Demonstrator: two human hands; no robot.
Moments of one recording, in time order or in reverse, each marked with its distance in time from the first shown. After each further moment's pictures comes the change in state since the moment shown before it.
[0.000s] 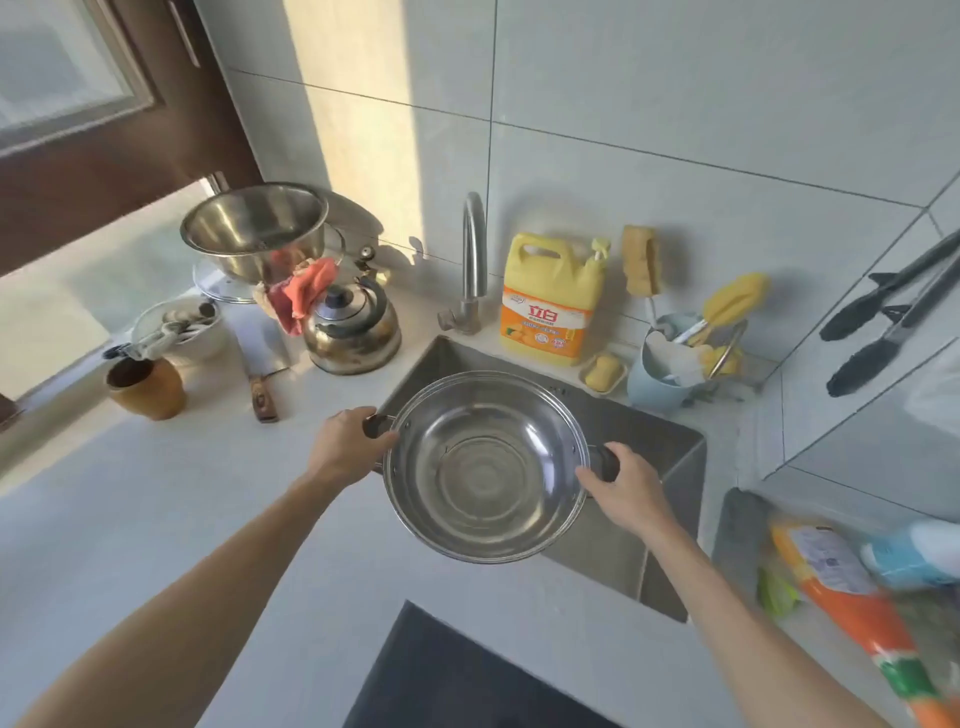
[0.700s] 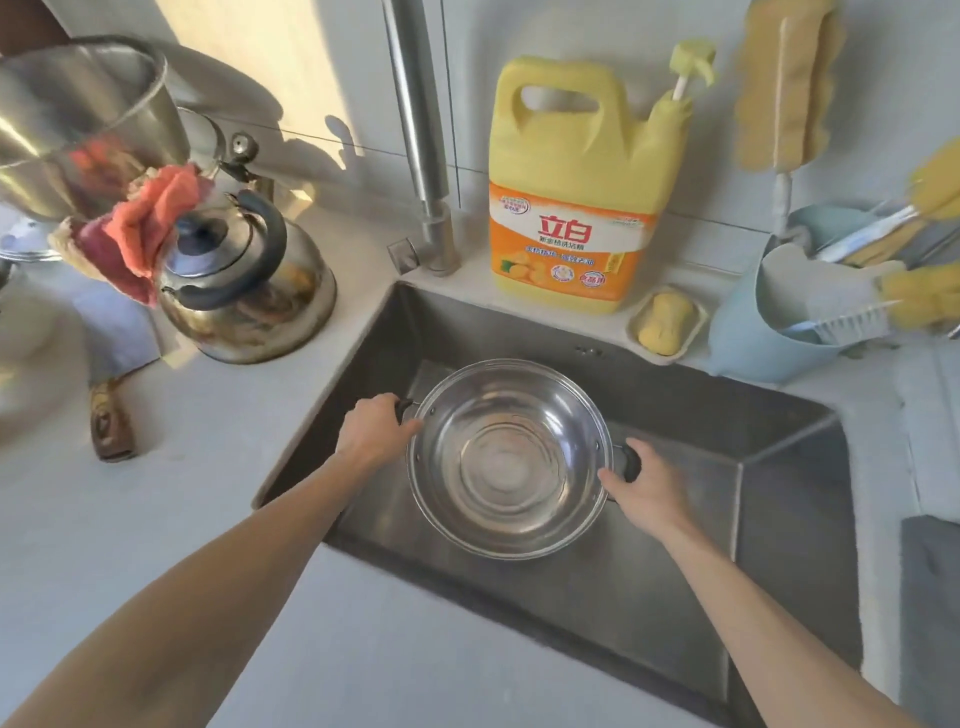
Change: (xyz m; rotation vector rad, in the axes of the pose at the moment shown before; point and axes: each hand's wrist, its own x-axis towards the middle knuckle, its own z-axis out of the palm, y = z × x) left_hand 0.218 -0.060 0.202 0.259 -0.214 -0.060; right_hand 0.198 0.120 0.145 0.052 -0.049 0.255
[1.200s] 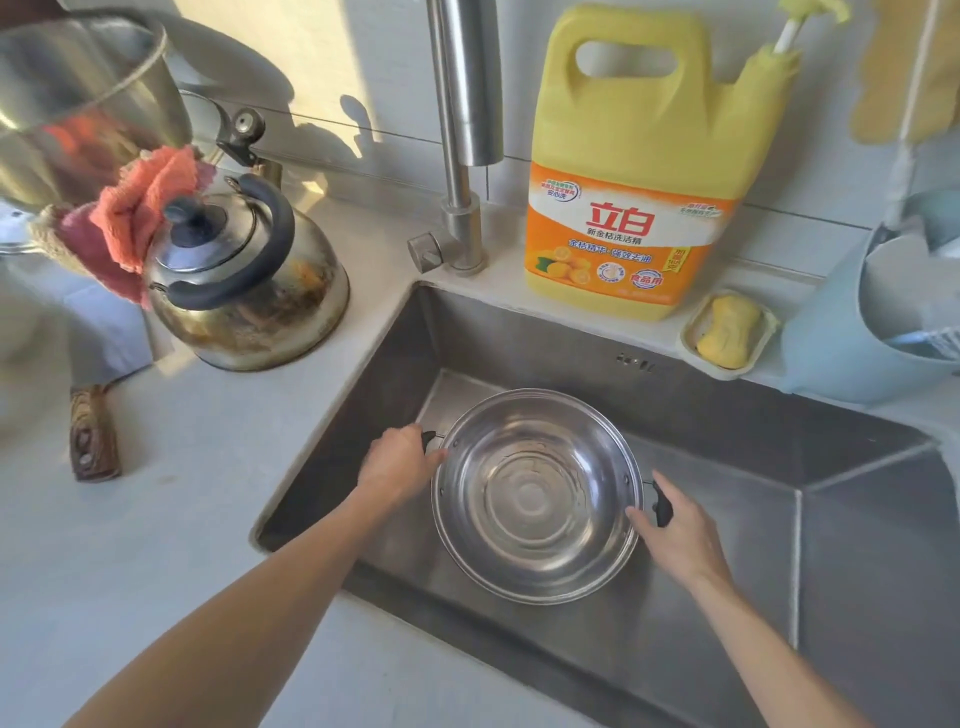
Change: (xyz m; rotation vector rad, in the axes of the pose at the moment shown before) left_hand 0.021 -0.016 0.039 0.116 -0.011 0.020; right_hand 0.037 0.047 0.054 0.016 0.049 0.014
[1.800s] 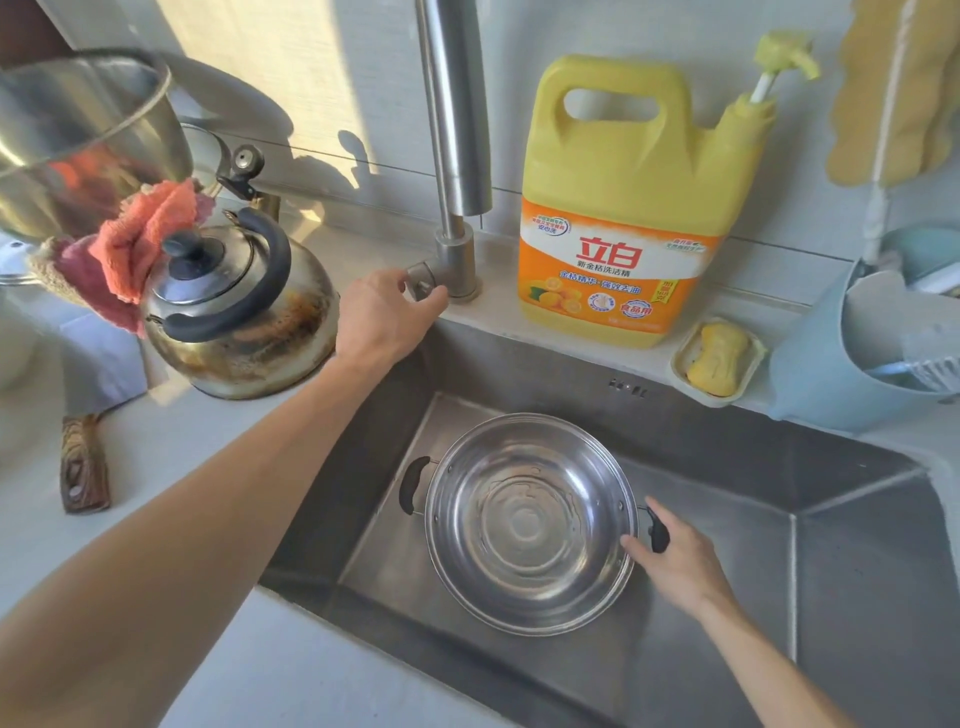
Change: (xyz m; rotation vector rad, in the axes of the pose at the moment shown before) left_hand 0.024 0.095 -0.173 -0.367 0.491 0.120; right_hand 0.007 0.002 -0.010 -0.050 -0.062 -0.036
